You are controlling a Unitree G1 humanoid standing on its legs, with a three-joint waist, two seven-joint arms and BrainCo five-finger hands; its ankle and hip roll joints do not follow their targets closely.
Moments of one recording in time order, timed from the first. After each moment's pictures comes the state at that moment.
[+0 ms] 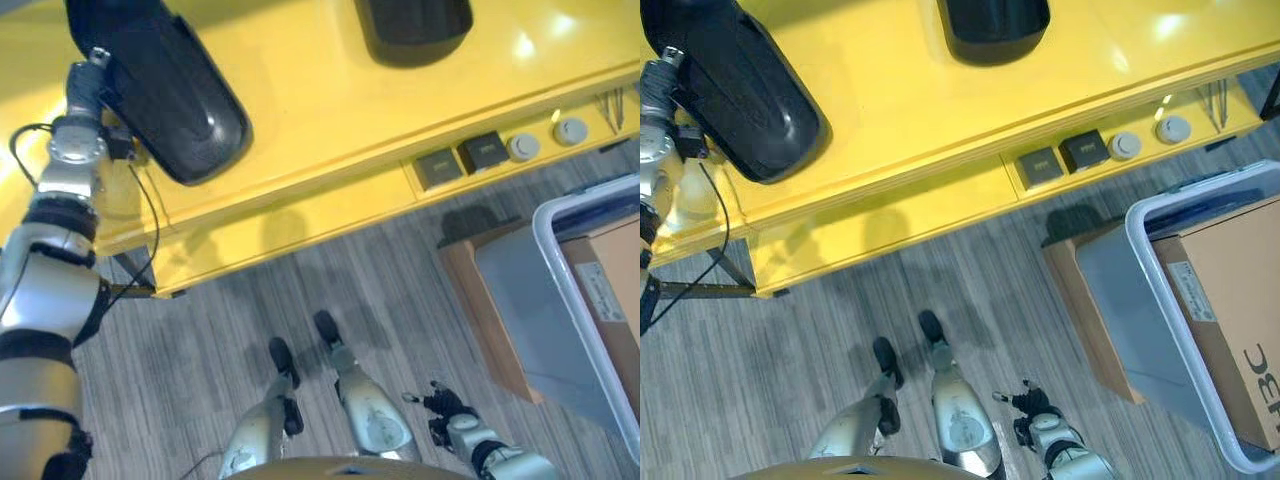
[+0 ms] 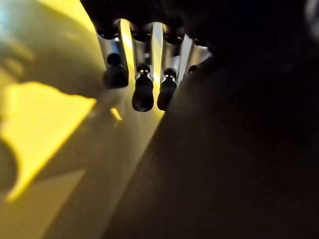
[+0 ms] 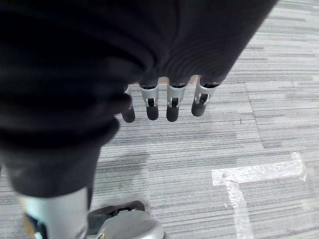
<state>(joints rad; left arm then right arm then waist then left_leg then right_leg) -1.24 0.78 -0.51 1.16 -0.63 -0.14 0.12 -0.20 -0.31 0.27 1.27 0.15 -0.06 -0.15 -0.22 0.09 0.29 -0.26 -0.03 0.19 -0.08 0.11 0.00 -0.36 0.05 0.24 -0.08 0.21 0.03</state>
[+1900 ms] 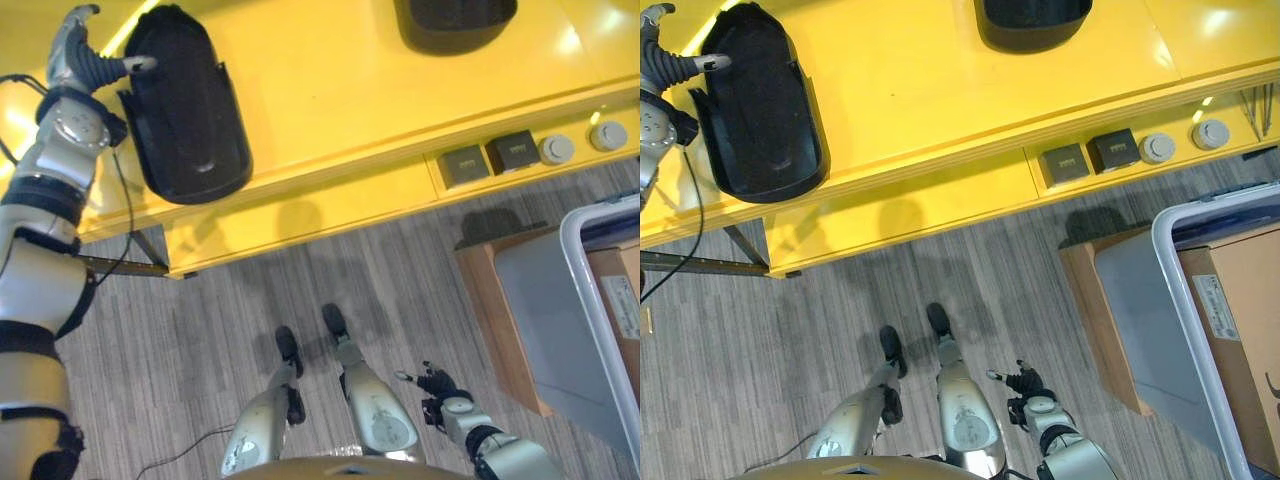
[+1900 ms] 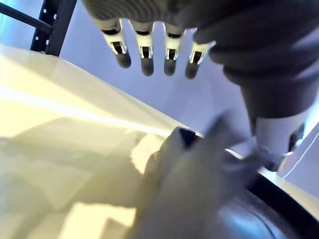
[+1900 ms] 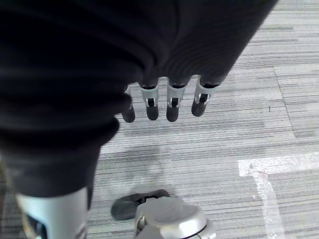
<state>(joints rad) -1.30 0.79 -0.63 1.11 -0.12 -0.11 0.30 -0.24 -0.31 0.31 1.28 0.25 -0.11 -0.14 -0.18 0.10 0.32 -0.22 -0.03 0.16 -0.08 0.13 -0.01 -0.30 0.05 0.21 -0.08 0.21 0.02</state>
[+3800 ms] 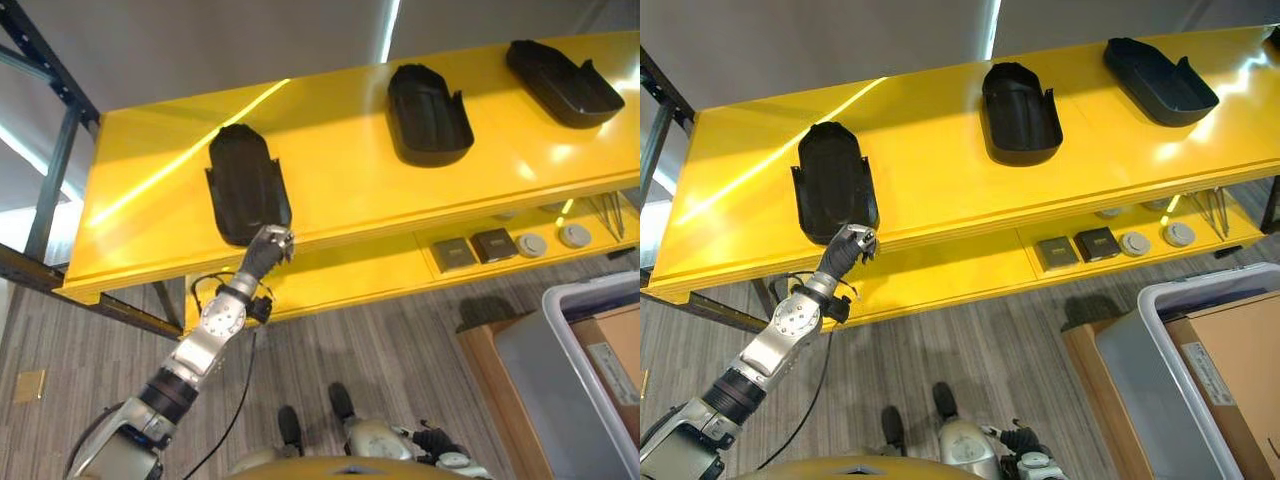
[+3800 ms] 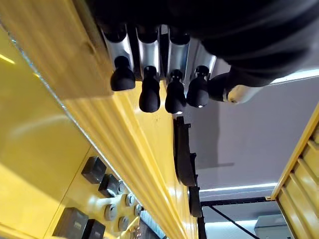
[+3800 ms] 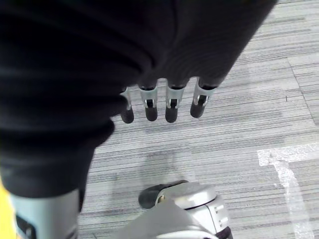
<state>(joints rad) -0.32 0.37 -0.47 0.15 -0.23 -0.18 0.16 -0.05 -0.23 0.24 1.27 0.17 -0.07 -0.16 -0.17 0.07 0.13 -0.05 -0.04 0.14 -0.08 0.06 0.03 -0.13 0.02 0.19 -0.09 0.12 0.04</state>
